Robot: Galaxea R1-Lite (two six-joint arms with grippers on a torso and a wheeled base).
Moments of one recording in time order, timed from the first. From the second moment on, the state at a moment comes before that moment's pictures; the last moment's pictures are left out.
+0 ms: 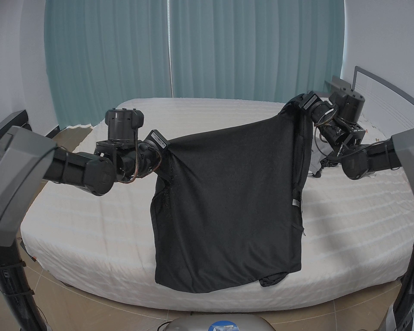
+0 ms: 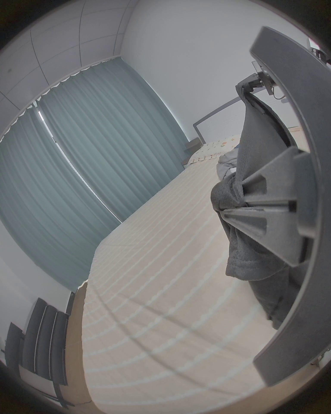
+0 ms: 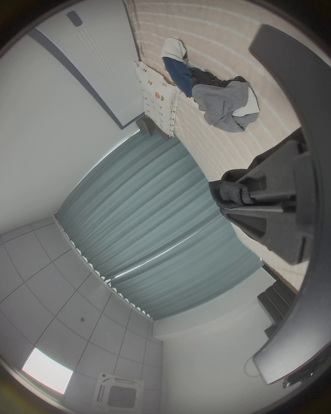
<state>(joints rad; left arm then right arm) -0.36 2.07 -1.37 -0.40 0.06 -0.92 0.25 2.10 -1.45 -0.89 -0.24 0.55</state>
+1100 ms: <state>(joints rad) -0.32 2.55 -1.49 -0.68 0.18 -0.91 0.20 2.62 -1.47 -1.02 -0.30 0.55</state>
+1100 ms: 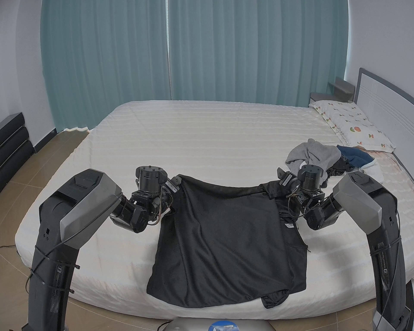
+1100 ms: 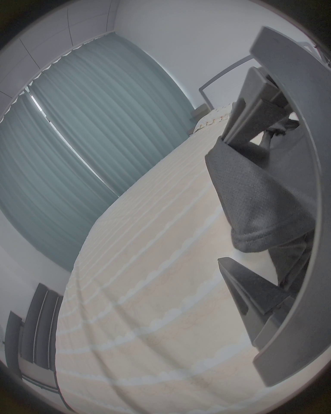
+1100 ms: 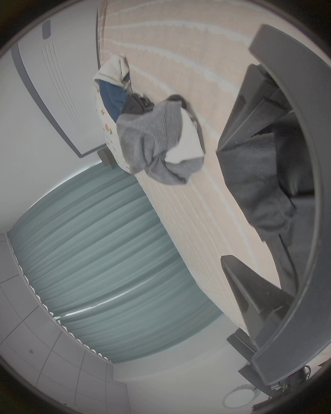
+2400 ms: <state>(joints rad) -0.21 2.26 -0.98 -0.74 -0.05 -1.16 0.10 2.46 -1.03 -1.02 -0.04 0.85</state>
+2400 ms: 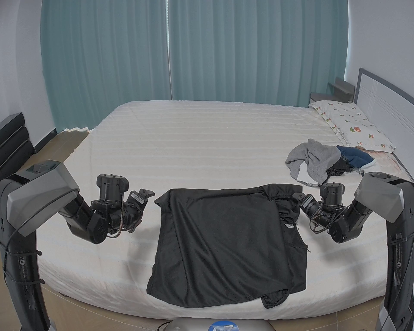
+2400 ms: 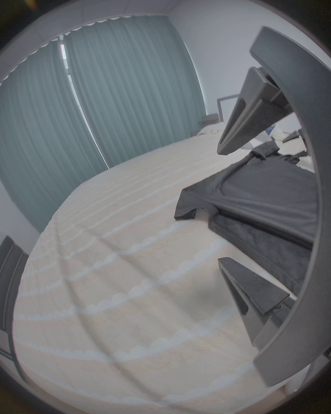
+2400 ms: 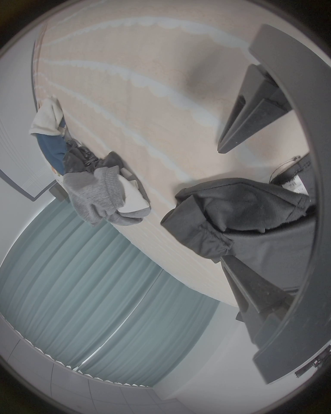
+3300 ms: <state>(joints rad) -0.23 2.27 -0.72 -1.08 -0.05 -1.22 0.09 2.62 -1.43 -0.79 -0.04 0.85</state>
